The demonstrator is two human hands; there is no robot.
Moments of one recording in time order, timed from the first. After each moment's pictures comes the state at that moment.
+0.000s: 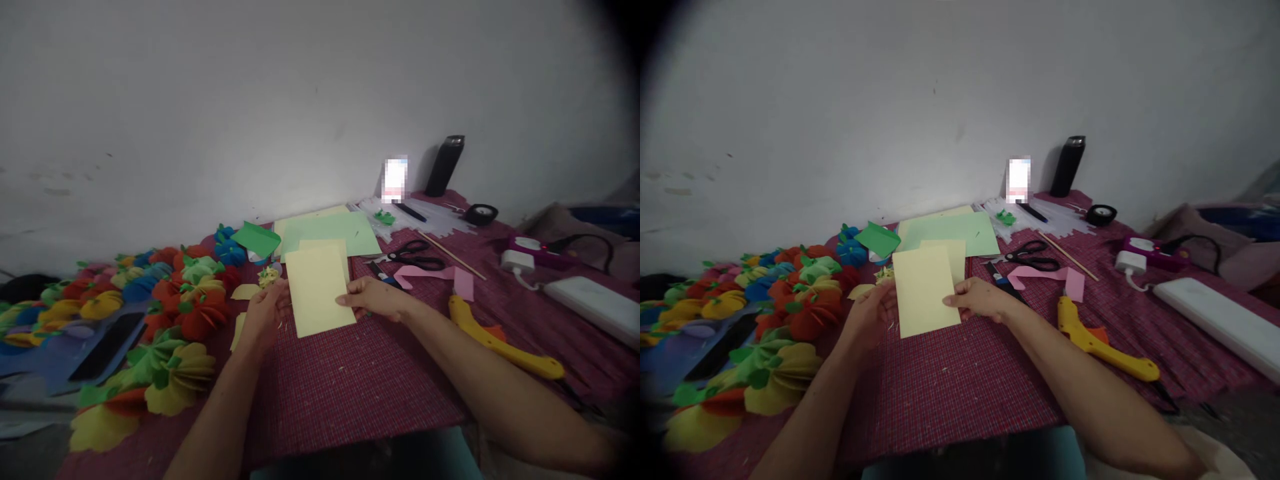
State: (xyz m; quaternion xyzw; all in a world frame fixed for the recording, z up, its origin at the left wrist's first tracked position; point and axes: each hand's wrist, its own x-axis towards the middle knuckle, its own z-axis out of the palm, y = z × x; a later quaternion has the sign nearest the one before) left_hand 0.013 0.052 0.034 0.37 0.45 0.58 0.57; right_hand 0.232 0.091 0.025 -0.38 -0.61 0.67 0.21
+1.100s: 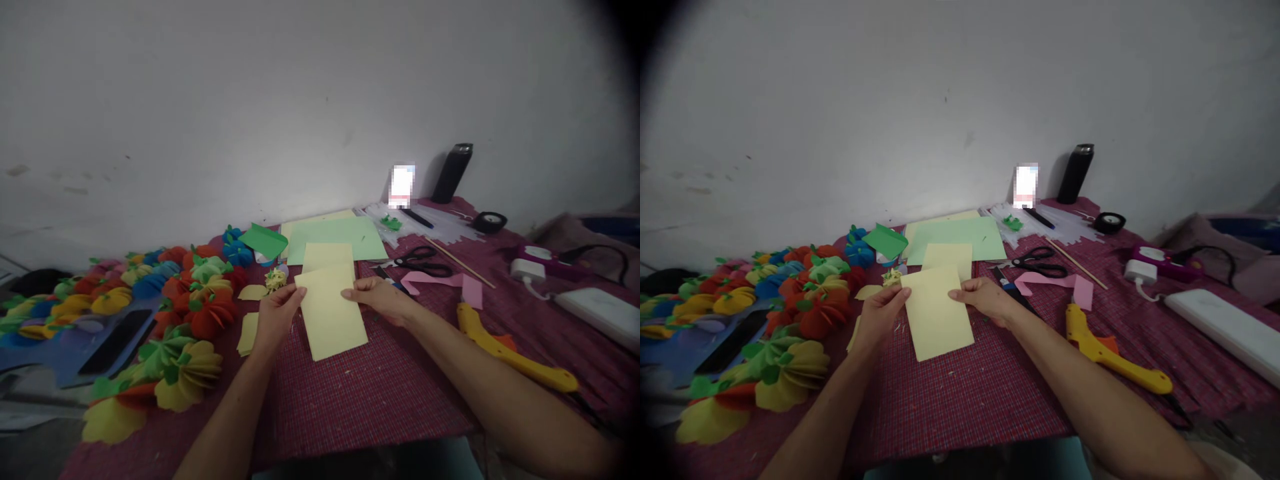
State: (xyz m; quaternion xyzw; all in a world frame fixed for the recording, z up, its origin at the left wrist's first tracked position) left_hand 0.023 0.046 0.035 0.45 0.50 0.59 0.45; right_hand 0.225 0.090 0.023 -0.35 -0.55 0.68 0.32
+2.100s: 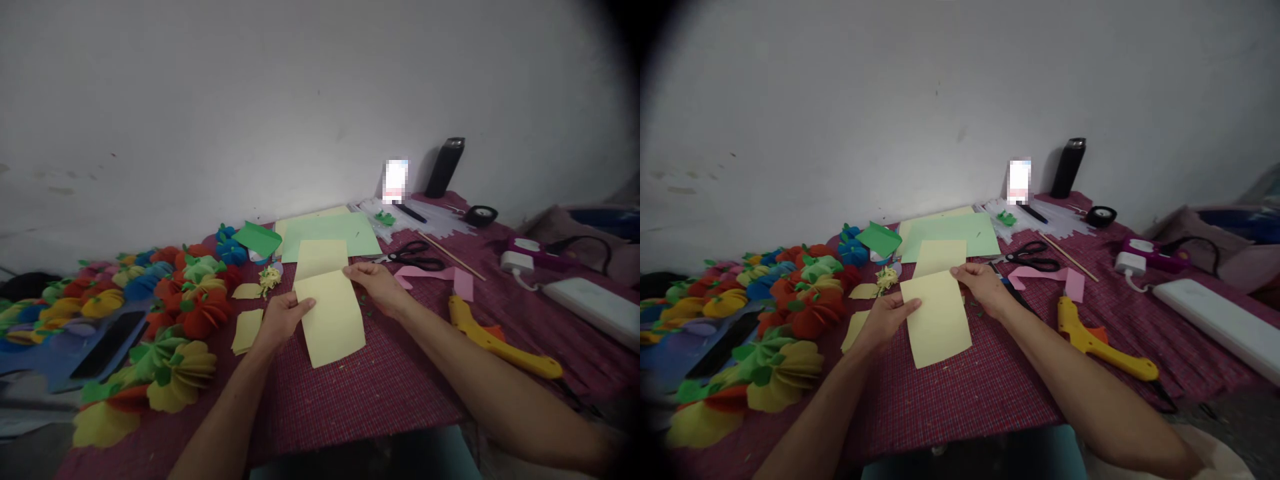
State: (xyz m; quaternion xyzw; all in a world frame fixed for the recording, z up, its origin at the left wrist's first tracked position) left_hand 0.031 0.041 0.035 0.48 0.50 0.46 0.55; right_hand 0.220 0.093 0.031 -0.39 -0.49 0.63 0.45
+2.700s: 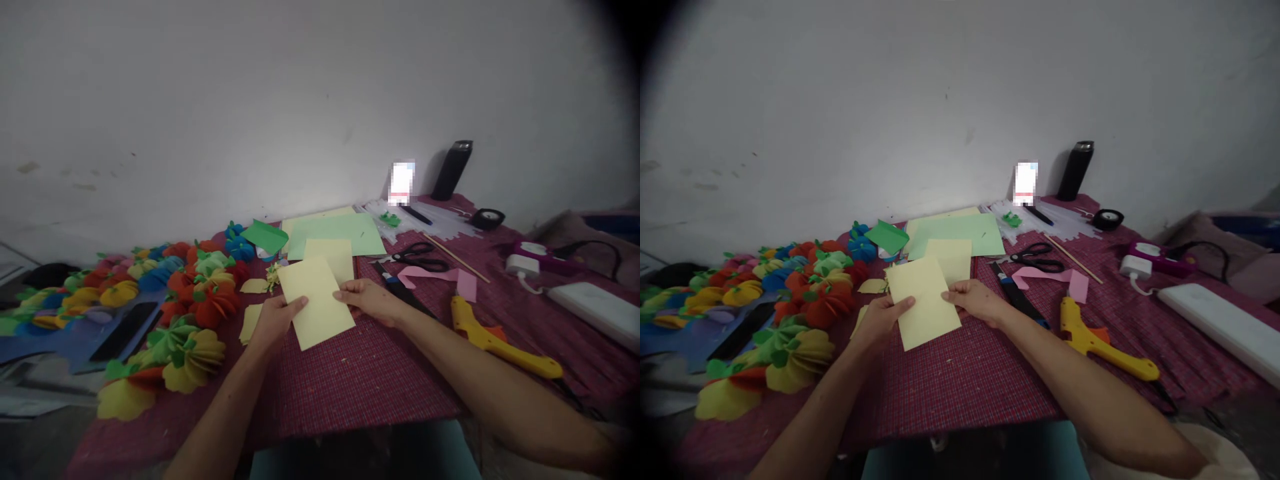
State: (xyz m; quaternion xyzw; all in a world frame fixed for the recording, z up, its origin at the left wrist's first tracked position) left_hand 0.016 0.028 0.031 0.39 0.54 0.50 0.55; right_hand 0.214 0.073 0.028 -0.36 -0.57 0.69 0.27
